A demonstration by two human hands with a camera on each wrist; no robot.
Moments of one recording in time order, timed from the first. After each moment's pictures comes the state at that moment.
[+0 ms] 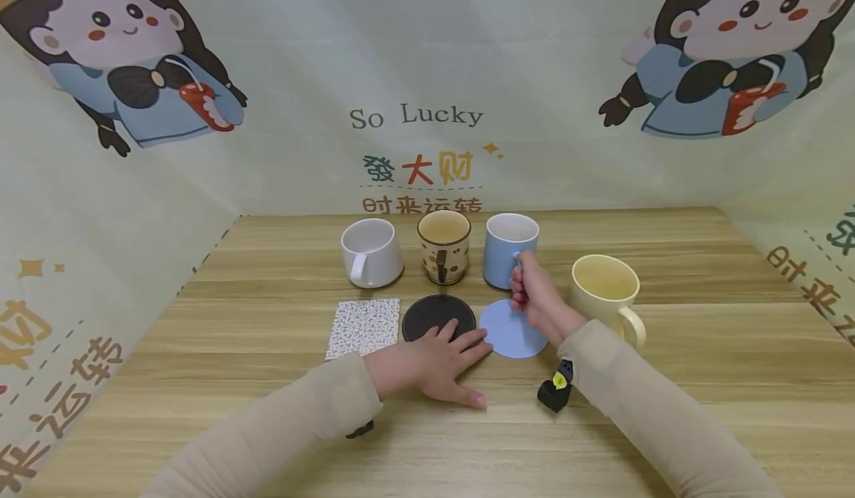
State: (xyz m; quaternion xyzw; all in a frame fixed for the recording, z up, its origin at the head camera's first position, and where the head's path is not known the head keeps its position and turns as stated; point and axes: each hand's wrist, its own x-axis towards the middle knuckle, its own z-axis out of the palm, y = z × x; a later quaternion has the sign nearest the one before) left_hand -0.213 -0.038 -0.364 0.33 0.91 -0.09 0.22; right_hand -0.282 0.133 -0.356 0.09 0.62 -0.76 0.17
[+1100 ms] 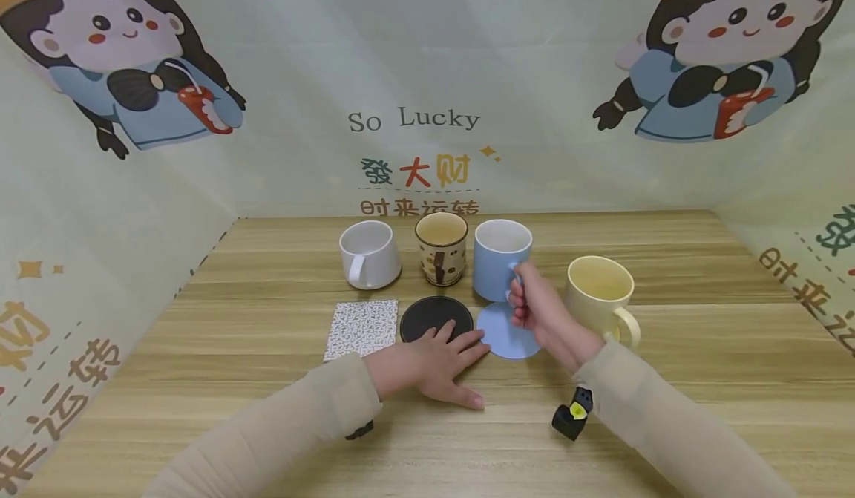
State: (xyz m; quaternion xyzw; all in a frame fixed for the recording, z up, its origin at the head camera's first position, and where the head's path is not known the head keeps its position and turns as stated) left_hand -0.213 -0.036 -0.365 0.32 0.92 -0.10 0.21; right_hand -0.247 0.138 -0.339 0.03 0.65 -0.74 0.19
